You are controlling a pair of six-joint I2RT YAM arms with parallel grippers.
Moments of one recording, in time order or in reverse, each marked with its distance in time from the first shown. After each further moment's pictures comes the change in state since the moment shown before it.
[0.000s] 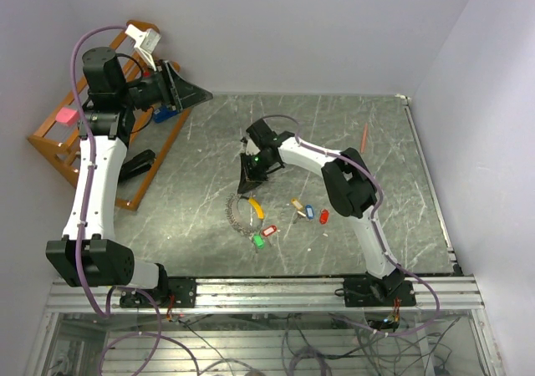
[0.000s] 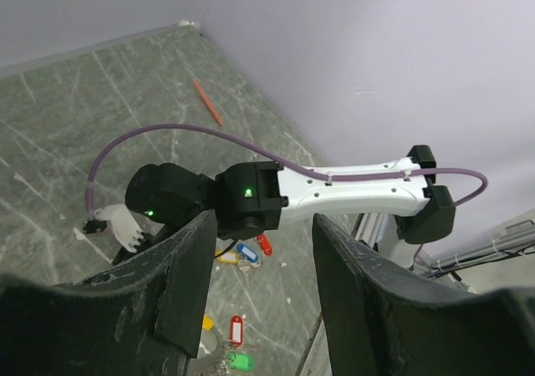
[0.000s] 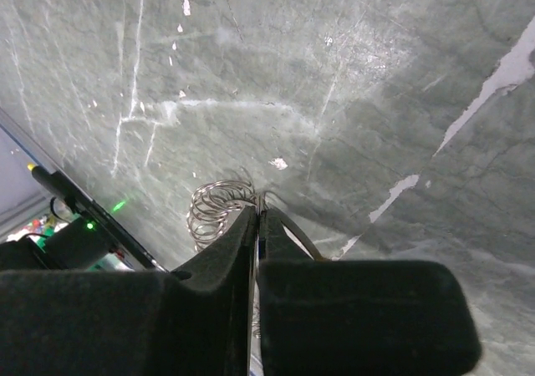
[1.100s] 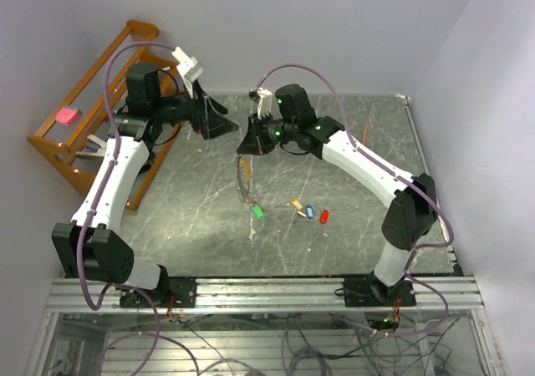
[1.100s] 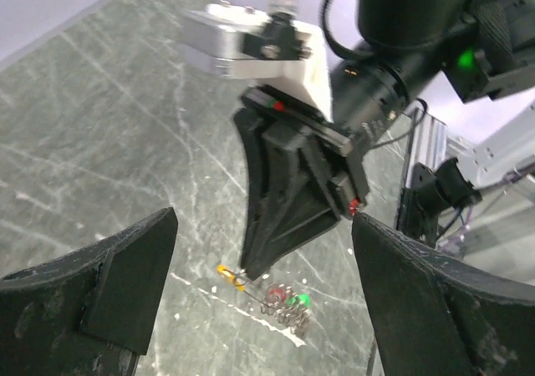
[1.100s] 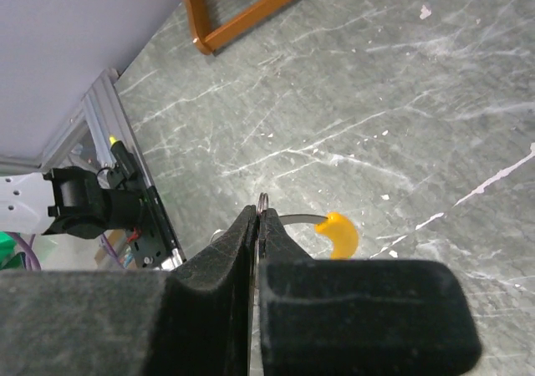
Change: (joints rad) left arm -0.138 0.022 -0.154 0.002 -0.011 0.377; right arm 0.000 -0.538 -0.165 0.216 -0.014 -0.287
